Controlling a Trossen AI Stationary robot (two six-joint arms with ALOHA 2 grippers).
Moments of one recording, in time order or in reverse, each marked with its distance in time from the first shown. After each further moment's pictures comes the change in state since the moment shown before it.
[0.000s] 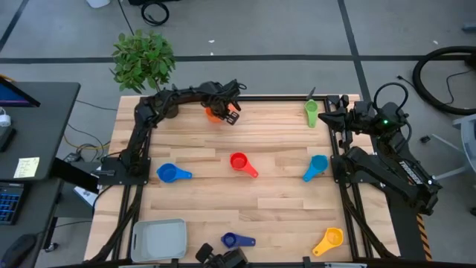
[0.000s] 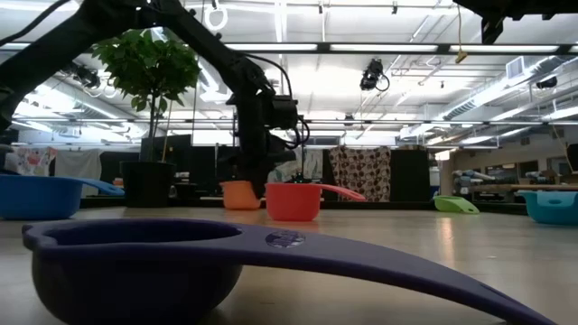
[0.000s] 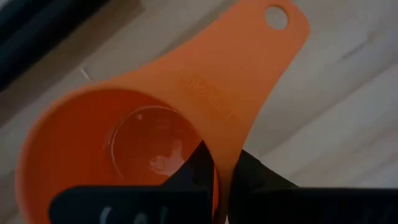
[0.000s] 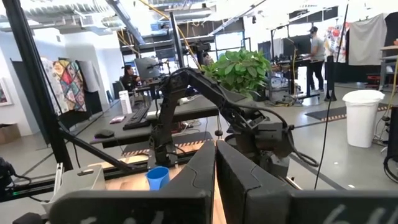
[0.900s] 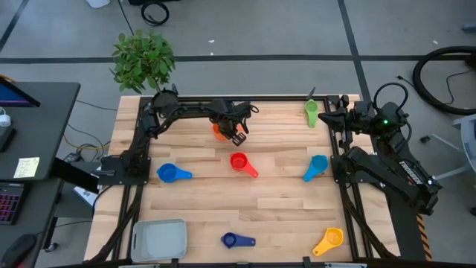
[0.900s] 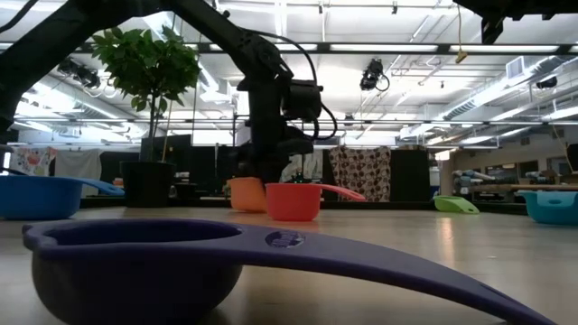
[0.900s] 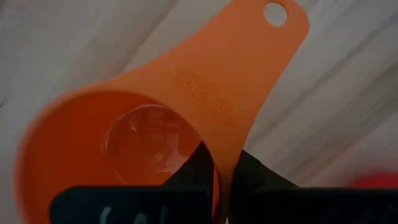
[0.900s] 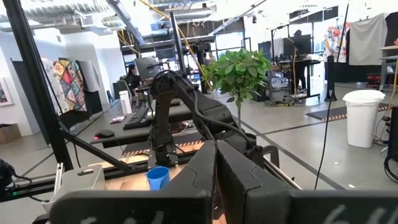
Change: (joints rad) left arm -0.204 -0.001 -0.002 -0.062 0.048 -0.045; right arm 0.000 0.000 0.000 -0.001 -0.001 0.000
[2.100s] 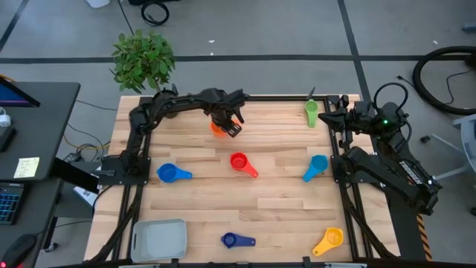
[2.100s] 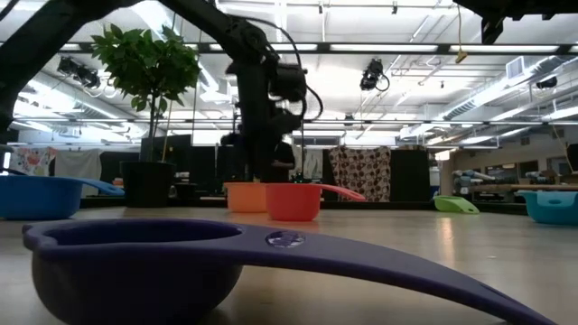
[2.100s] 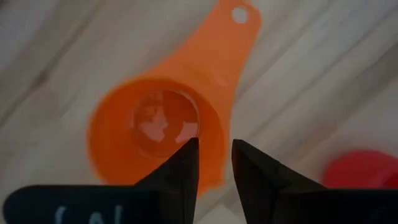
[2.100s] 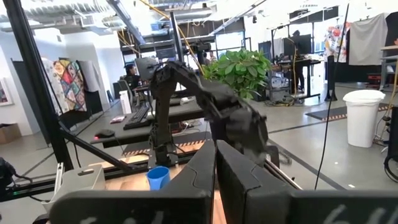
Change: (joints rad) left arm 0.071 -0.131 -0.002 -0.069 0.019 0.053; right arm 0.000 0.000 0.000 0.000 -0.001 0.000
